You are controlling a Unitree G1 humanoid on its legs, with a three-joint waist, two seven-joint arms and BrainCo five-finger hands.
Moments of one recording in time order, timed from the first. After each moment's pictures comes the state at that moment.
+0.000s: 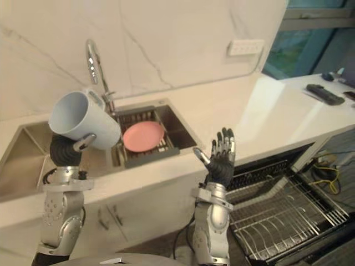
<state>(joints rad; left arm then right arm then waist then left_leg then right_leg) 0.12 0.05 -0.16 -0.37 -0.33 -0.37 0.06 0.20 0.03 0.01 -0.22 0.38 -0.42 -0.08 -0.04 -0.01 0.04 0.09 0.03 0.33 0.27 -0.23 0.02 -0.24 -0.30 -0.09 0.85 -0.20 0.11</state>
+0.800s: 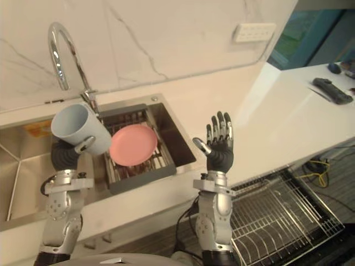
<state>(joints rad) 0.13 0.04 -0.07 -0.23 -0.23 -0.39 0.19 0.10 -0.01 -0.05 -0.22 0.52 -0.36 0.05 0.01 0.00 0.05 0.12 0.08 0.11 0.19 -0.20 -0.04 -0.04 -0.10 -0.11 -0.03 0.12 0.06</state>
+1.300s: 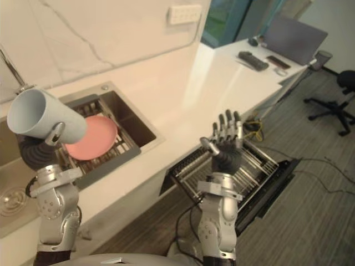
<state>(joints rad) 0.08 -0.02 0.00 -0.32 -0.17 -0.42 0.41 0.11 0.03 -0.05 -0.28 0.54 -0.31 0.05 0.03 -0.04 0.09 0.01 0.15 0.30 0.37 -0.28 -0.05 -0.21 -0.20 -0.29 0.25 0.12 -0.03</state>
